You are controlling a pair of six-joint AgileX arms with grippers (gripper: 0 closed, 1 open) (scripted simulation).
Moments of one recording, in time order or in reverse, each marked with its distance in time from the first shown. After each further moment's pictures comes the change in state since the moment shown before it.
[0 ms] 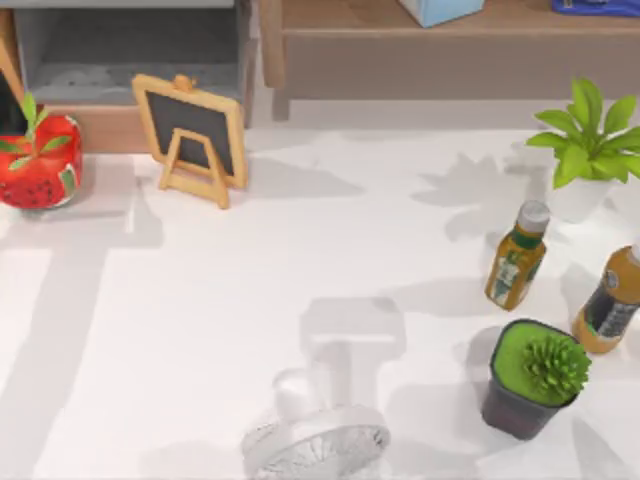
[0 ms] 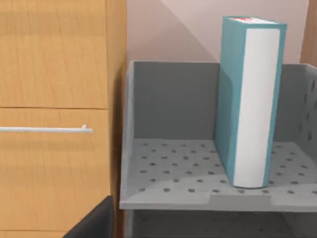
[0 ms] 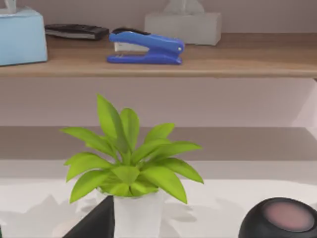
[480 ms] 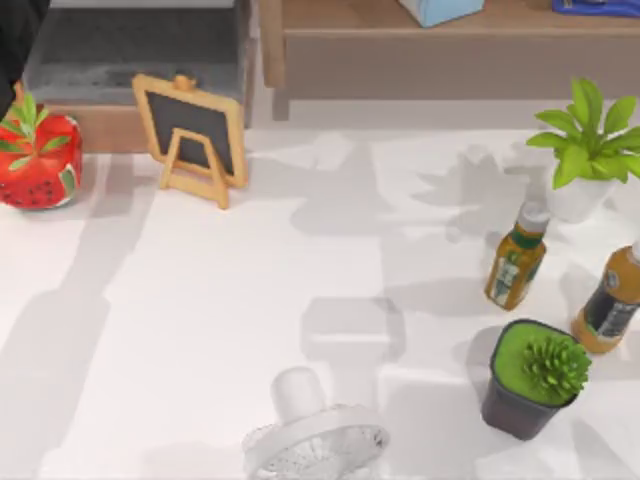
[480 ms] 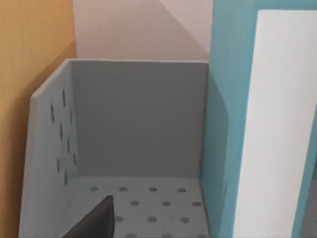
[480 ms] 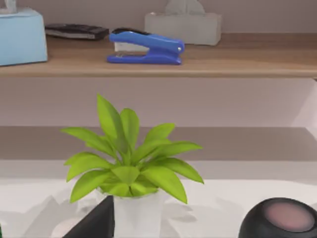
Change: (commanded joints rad) left arm -0.086 0.815 0.495 0.253 -0.076 -0.002; right arm 0.000 0.000 0.000 0.000 0.000 0.000
